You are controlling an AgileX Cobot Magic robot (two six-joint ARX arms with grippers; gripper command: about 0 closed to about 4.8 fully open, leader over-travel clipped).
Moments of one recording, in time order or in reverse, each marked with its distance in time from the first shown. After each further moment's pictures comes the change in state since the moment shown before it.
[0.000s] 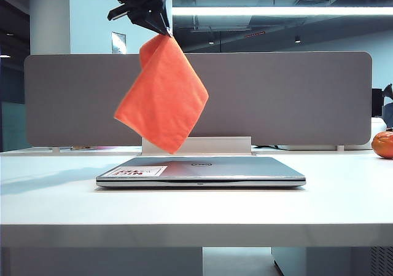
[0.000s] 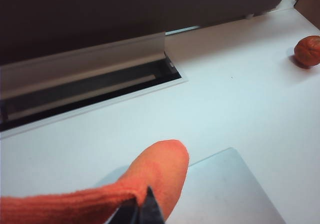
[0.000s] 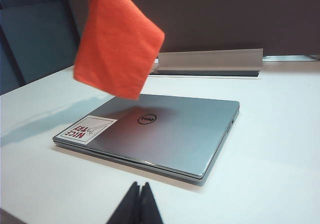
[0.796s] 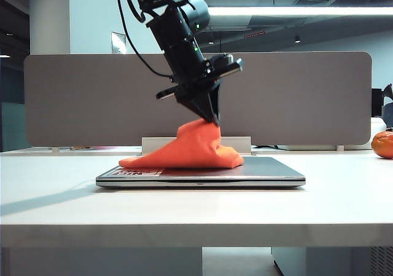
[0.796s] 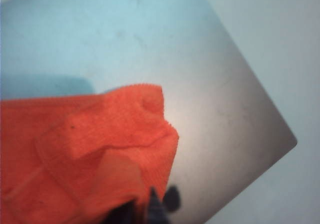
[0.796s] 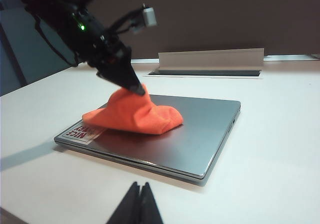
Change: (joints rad) left arm -0.190 0.246 -0.001 -0.303 0.054 0.011; right arm 0.000 0.000 0.000 0.002 -0.003 0.005
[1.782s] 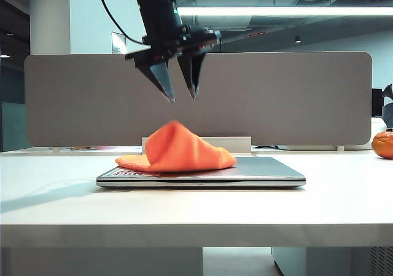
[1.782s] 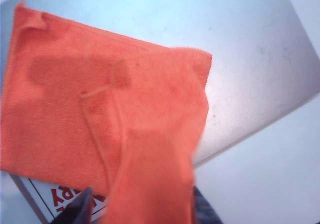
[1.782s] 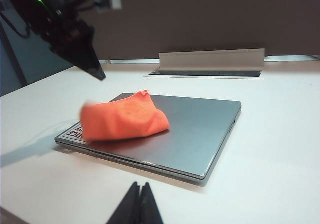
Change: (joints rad) left arm 0.000 -0.140 0.014 -0.254 -0.181 0.014; right arm 0.000 0.000 0.000 0.000 0.000 0.000
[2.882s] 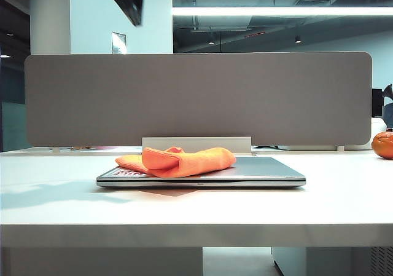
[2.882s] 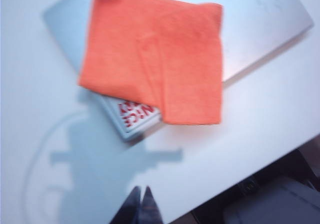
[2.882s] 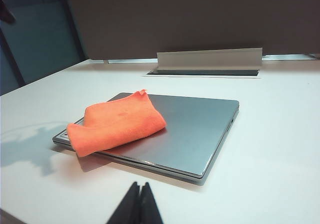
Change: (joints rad) left arm 0.001 -0.289 0.001 -0.261 -0.102 0.068; right arm -0.001 0.000 0.000 -0.003 0.006 0.000
